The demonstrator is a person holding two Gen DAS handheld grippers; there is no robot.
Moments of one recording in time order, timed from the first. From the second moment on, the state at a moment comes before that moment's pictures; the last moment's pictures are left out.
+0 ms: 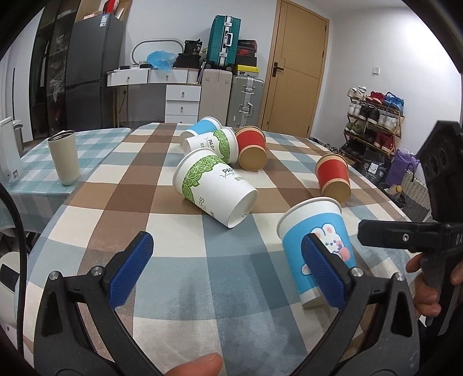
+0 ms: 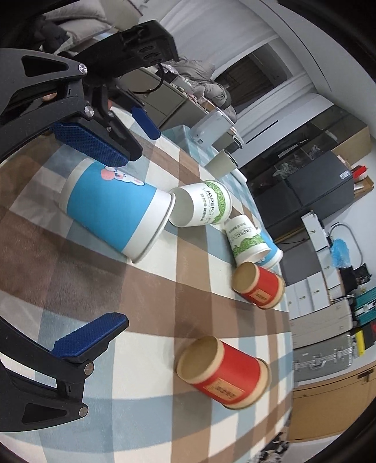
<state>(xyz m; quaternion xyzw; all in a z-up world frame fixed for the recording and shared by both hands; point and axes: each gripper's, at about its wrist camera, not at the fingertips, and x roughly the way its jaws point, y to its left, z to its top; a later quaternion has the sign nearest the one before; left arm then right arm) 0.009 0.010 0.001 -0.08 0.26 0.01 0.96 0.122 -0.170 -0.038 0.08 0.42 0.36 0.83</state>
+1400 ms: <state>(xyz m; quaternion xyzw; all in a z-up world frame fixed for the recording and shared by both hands) 0.010 0.013 -0.005 -0.08 0.27 0.01 0.96 0.137 -0.142 -0.025 0.08 0.42 0.38 0.82</state>
